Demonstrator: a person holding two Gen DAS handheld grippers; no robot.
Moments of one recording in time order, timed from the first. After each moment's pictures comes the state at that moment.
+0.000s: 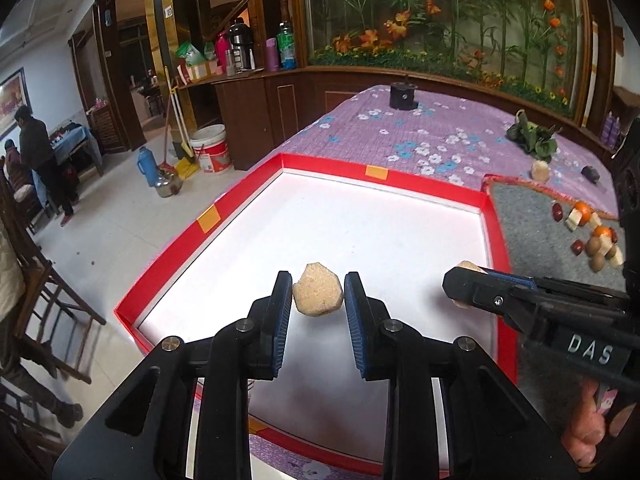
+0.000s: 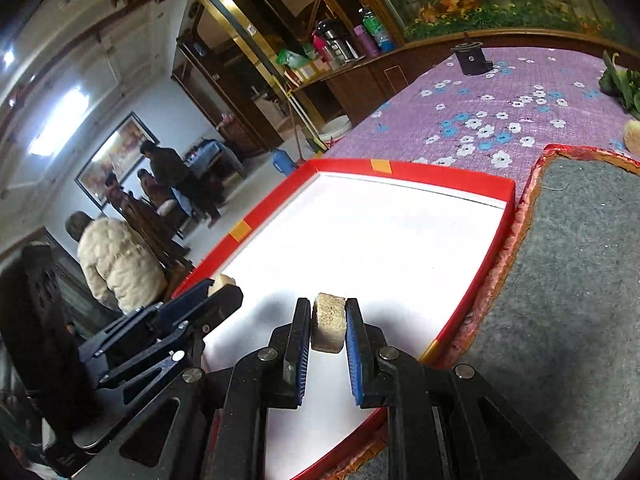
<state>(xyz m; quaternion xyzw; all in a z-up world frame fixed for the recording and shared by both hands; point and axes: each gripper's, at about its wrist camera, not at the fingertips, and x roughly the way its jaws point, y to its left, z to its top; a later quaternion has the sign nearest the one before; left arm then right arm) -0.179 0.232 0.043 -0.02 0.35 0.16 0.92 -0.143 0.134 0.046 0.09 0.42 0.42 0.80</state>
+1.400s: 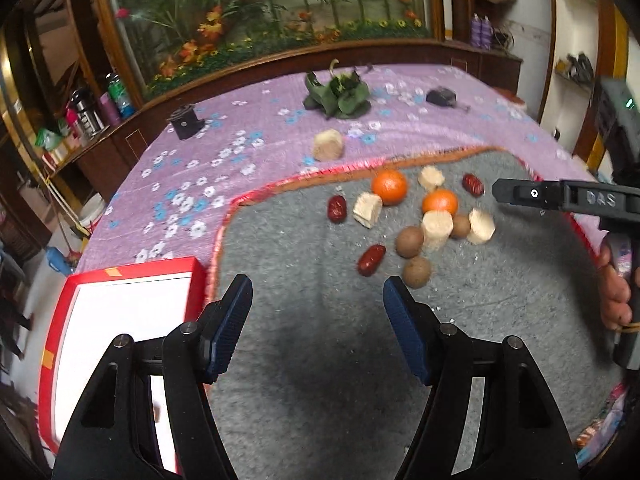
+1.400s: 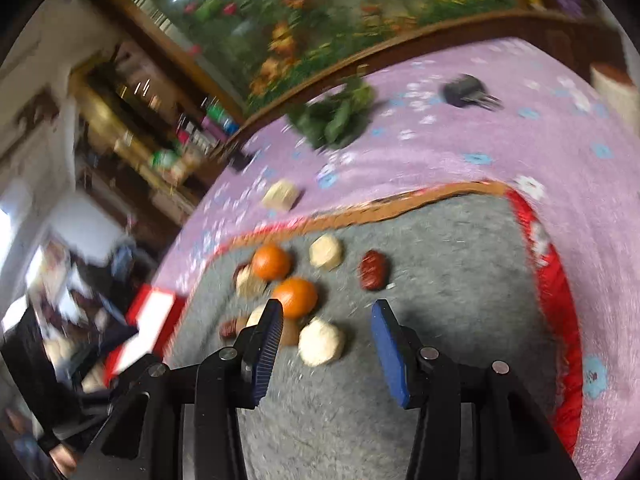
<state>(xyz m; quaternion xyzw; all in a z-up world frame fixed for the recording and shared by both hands) -0.078 0.005 0.056 0.12 0.40 -0.06 0.91 -0.084 -0.214 0.053 0.20 0.41 0.23 0.86</state>
